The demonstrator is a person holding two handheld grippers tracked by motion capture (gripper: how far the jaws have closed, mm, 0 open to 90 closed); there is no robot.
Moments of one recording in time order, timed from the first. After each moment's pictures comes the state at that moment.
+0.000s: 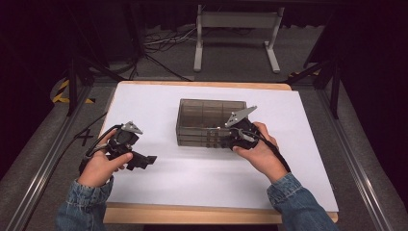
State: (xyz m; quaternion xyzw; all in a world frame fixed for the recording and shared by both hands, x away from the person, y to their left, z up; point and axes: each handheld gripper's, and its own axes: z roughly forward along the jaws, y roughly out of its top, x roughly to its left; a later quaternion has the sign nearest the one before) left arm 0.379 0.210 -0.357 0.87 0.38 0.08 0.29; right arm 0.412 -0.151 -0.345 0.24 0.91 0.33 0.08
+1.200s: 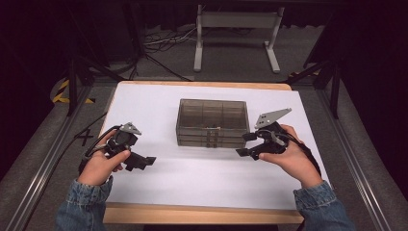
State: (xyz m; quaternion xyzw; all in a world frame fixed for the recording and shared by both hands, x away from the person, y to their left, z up) left arm 0.381 0.214 -0.364 0.87 0.38 0.07 0.30; right arm 0.390 -0.218 -0.330 0.25 0.89 0.38 0.06
